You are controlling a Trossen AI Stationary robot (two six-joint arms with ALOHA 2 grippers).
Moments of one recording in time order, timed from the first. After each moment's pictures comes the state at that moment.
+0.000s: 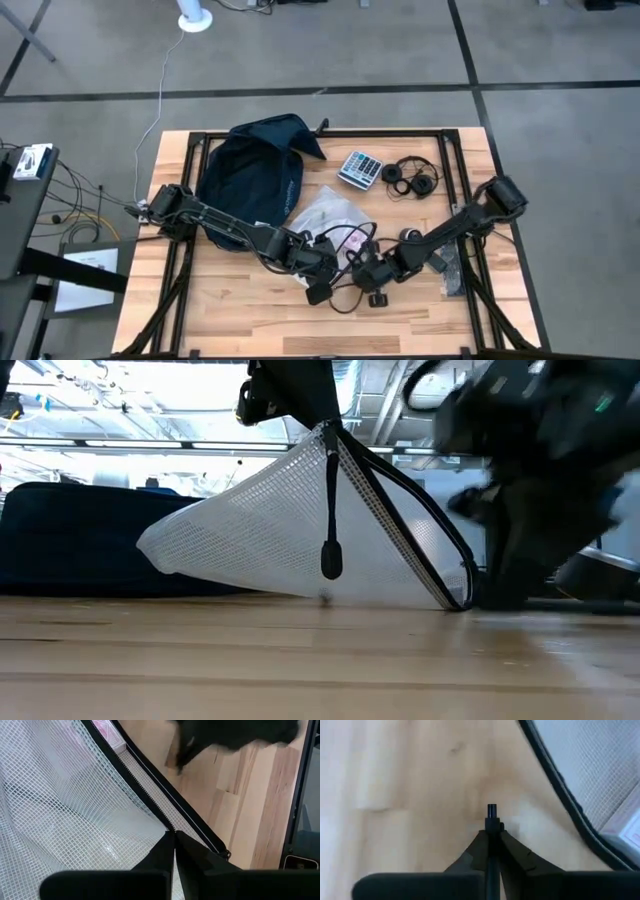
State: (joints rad) left arm -0.35 1.91 1.64 -0.80 -0.16 -0.66; right arm 0.49 1.75 0.99 -0.35 0.15 0.37
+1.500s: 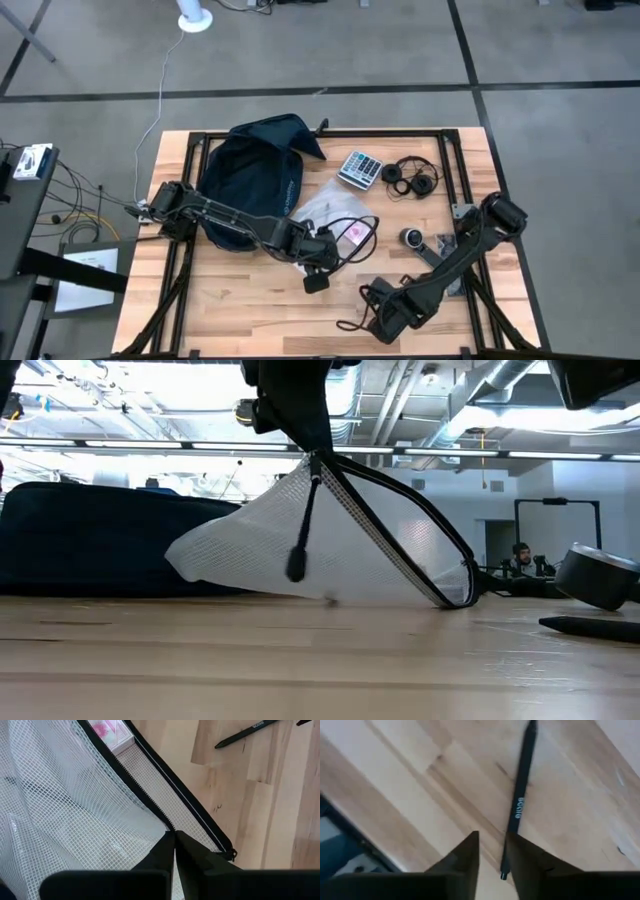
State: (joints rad) left arm -0.29 1.91 1.64 -0.86 -0.16 -0.49; right arm 0.73 1.89 1.35 -0.85 0.08 1.47
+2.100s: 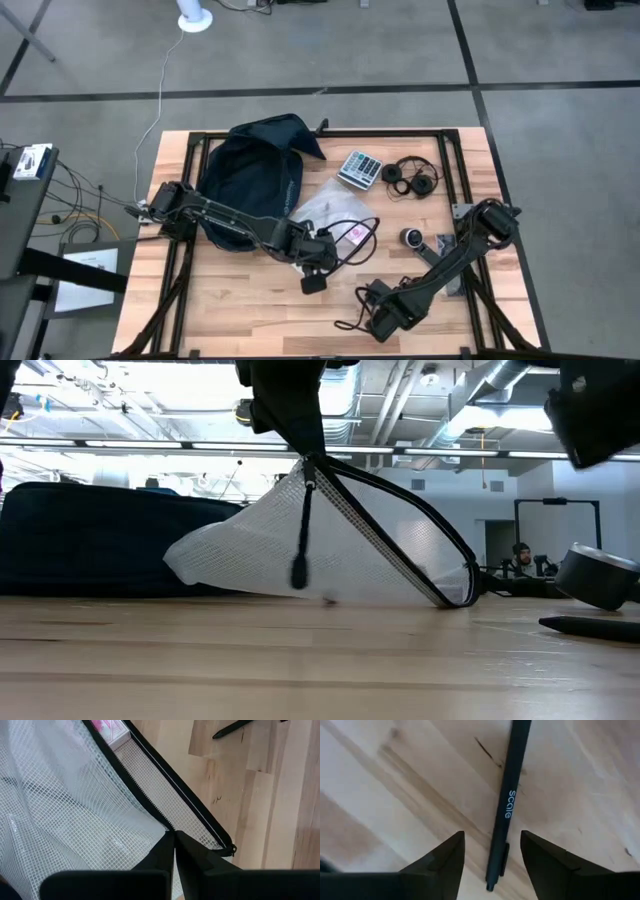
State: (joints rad) left arm -0.30 1.91 1.64 -0.88 -0.15 -0.46; right arm 0.72 1.99 1.35 -0.86 -0.02 1.43
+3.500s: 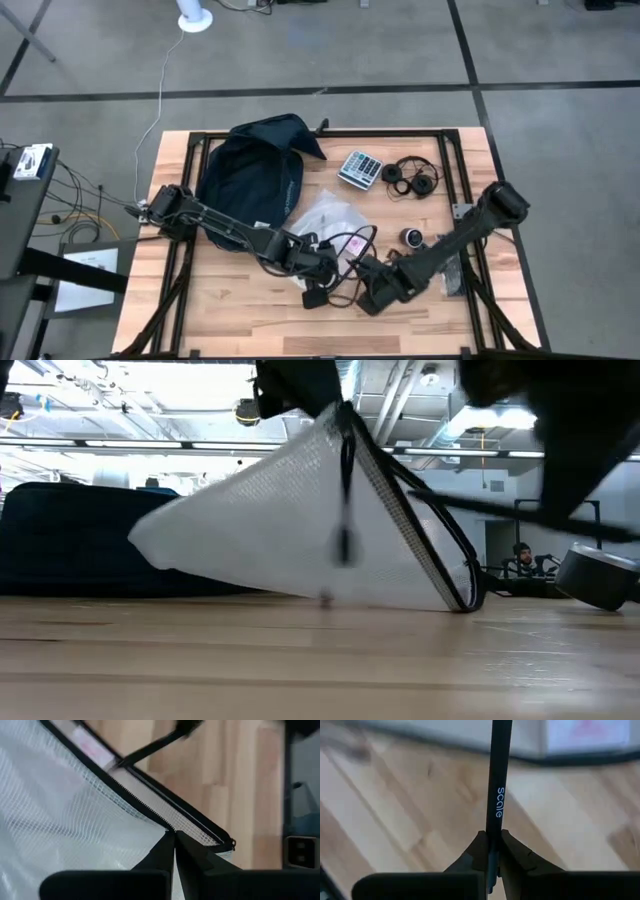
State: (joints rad) left arm -0.37 1.91 1.64 -0.74 -0.15 -0.48; right arm 0.57 1.80 1.28 -0.80 0.24 1.19
